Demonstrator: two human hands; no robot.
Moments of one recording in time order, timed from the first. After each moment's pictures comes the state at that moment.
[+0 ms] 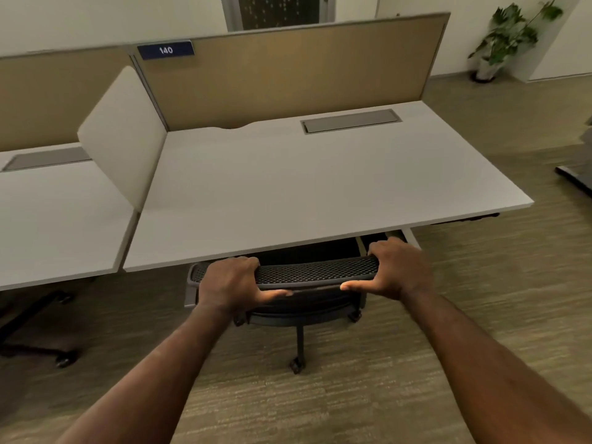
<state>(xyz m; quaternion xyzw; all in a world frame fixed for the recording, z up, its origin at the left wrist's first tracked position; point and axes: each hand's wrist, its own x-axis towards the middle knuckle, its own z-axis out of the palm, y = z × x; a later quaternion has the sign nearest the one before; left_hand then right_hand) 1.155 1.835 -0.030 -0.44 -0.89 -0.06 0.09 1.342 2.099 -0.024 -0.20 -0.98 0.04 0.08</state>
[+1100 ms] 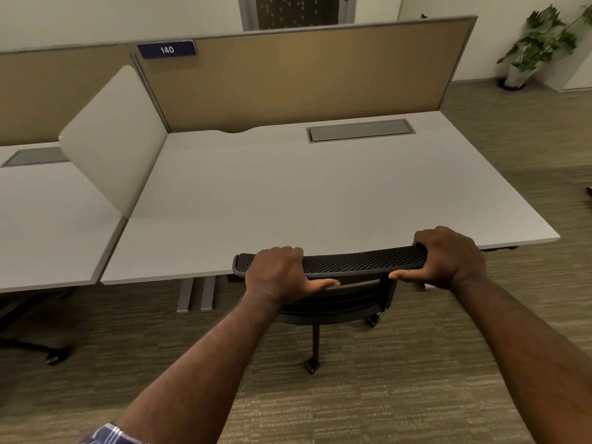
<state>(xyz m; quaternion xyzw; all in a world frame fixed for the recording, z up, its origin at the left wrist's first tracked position) 1.153 1.999 -0.024 -0.43 -0.90 -0.06 0.07 1.317 2.278 -0.022 -0.19 -0.98 0.02 0.08</state>
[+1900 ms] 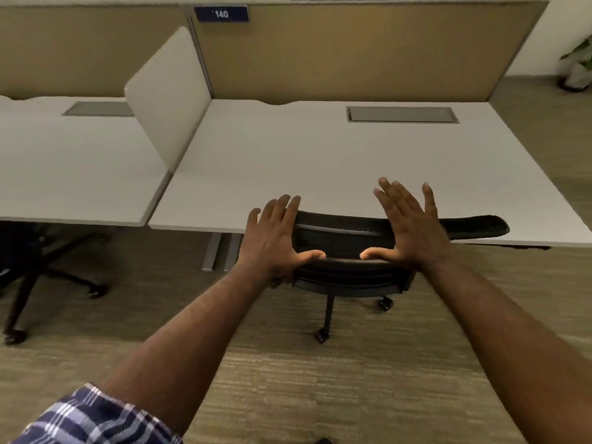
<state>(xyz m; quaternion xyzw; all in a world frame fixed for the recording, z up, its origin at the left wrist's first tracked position) 1.162 1.911 -0.021 -0.37 -0.92 -0.07 0.05 1.288 2.174 -0.002 -0.03 -1.00 -0.03 0.06</state>
